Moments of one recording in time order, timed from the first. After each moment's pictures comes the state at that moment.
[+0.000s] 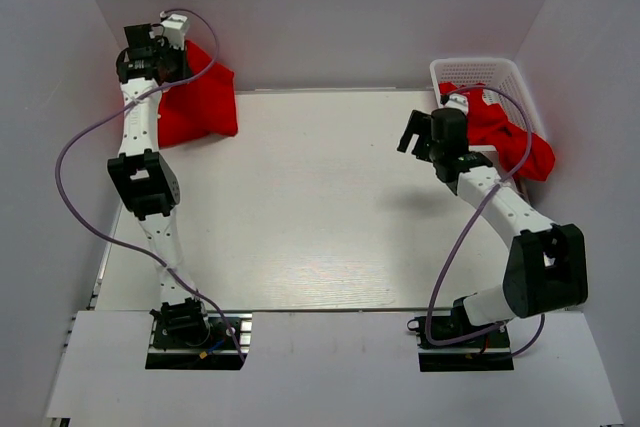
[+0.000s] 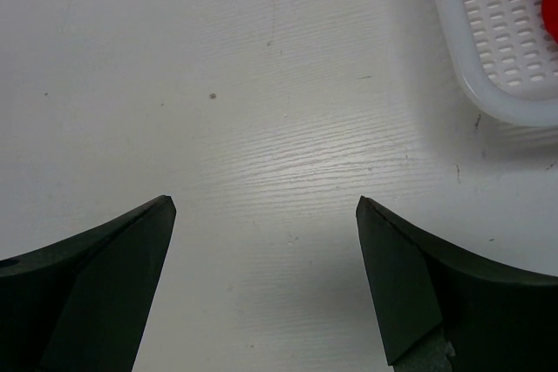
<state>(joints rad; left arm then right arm) 0.17 2.33 2.45 -0.67 0.38 0.29 0.27 1.42 1.02 -0.14 0.19 0.40</state>
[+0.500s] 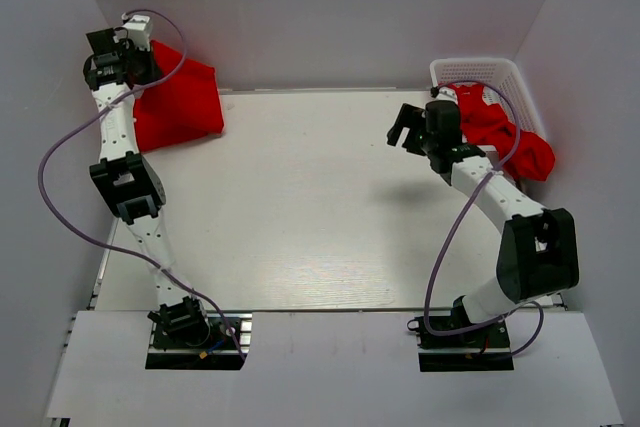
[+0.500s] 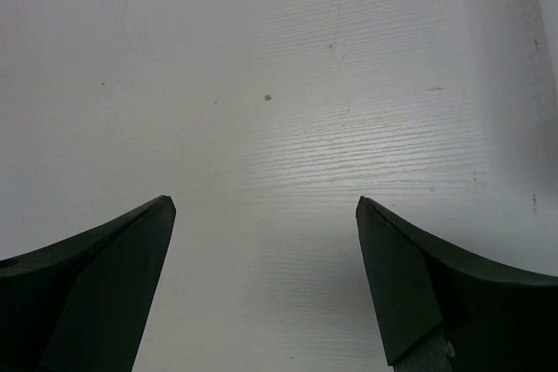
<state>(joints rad) 0.30 2.33 2.45 -0.62 0.44 0.28 0.28 1.51 1.09 -0.11 0.07 0.43</state>
